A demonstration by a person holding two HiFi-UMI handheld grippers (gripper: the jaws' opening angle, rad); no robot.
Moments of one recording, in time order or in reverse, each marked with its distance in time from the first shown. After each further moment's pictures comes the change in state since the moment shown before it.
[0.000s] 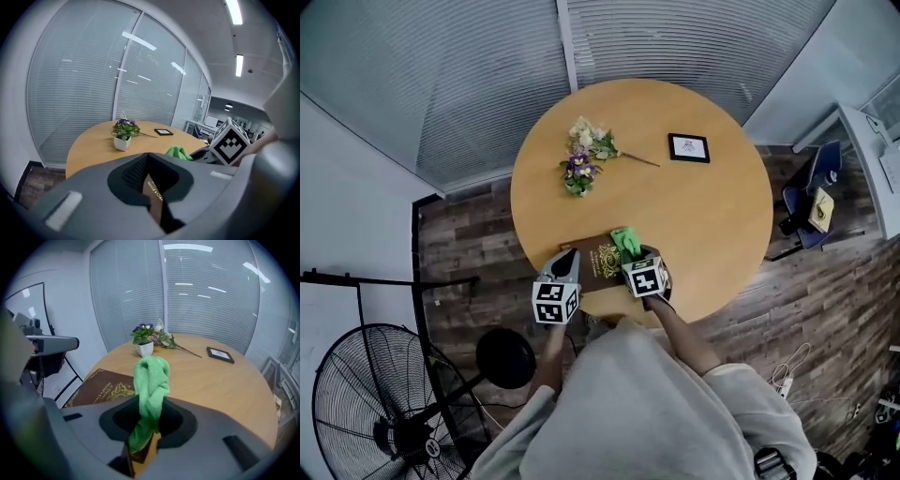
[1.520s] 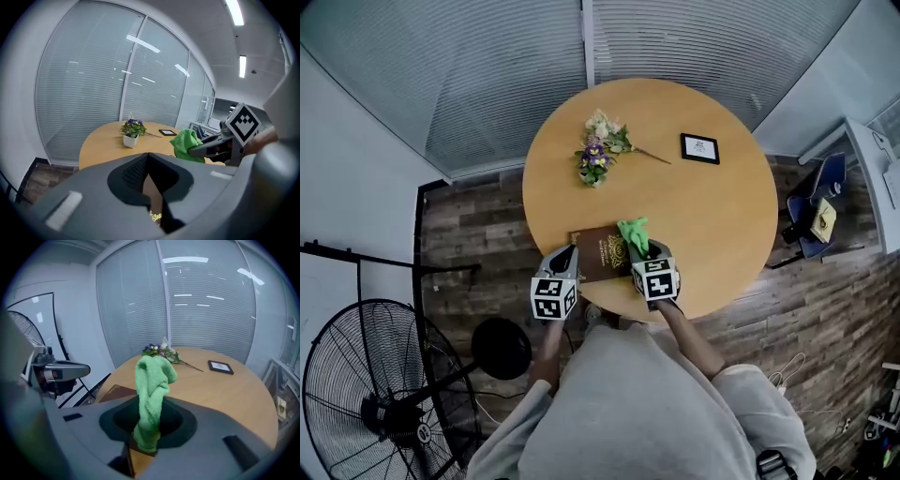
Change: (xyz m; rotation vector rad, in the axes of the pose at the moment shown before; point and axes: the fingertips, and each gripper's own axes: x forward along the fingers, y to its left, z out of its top) left arm -0.034 0.016 -0.012 -0.027 -0.024 0.051; right arm -0.053 0.025 0.036 0.029 -0.137 0.033
